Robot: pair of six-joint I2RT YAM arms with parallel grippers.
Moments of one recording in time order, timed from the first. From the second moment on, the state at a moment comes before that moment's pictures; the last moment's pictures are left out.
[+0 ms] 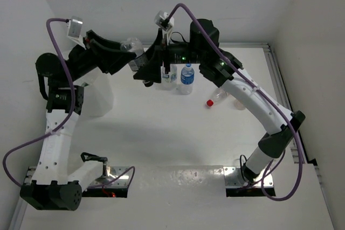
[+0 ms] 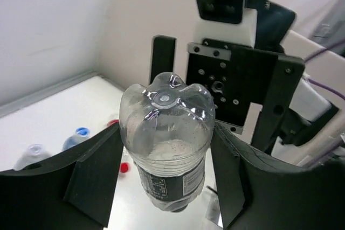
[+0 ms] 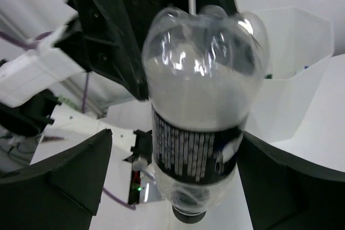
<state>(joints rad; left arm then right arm) -0.02 1.01 1.19 0.38 0.96 -0.86 0.76 1.65 1.86 -0.25 -0.77 0.29</state>
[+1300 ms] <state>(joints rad) 0.41 1.11 1.34 -0.48 0.31 0.01 0.33 1.69 1.20 -0.17 -0.41 -0.21</state>
